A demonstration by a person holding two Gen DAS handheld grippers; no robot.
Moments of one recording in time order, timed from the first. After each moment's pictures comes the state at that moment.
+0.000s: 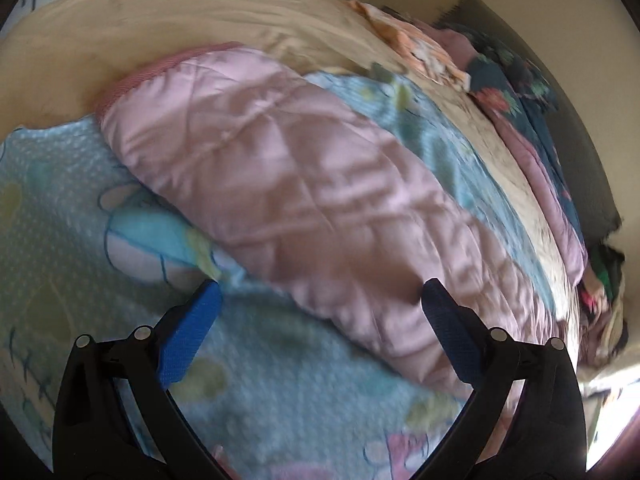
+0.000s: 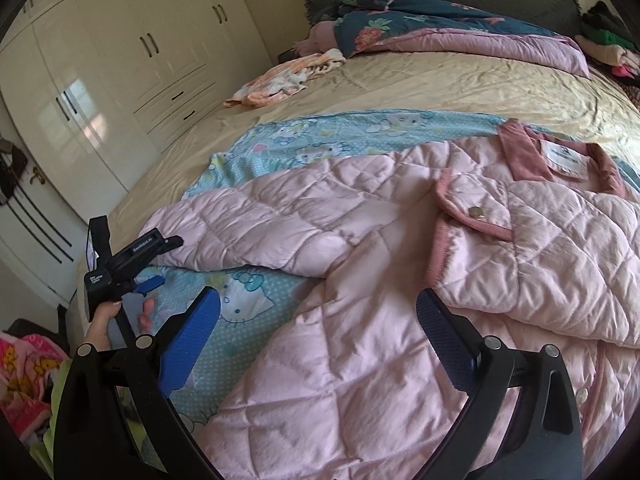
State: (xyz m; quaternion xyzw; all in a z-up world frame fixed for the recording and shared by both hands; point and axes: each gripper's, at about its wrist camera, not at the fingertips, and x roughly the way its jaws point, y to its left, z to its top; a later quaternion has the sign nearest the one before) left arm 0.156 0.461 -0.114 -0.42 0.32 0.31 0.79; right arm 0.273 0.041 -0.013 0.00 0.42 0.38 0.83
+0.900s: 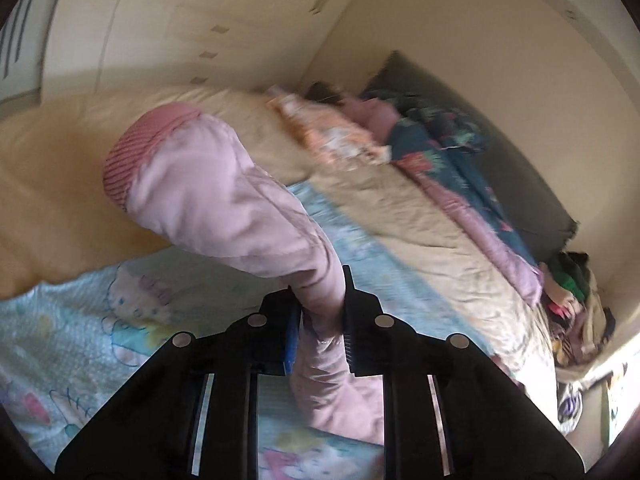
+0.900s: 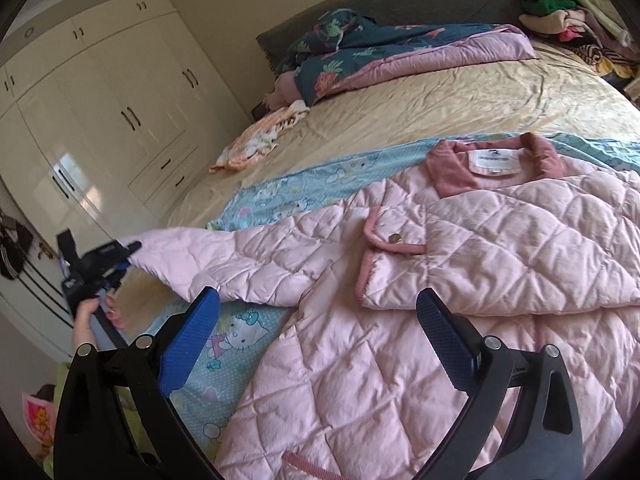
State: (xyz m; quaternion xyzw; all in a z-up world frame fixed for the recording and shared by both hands) left arm 0.161 0.410 0.052 -0.33 0.19 0.27 0.88; right arm 0.267 -0.062 0.041 0.11 0.38 0.34 0.85
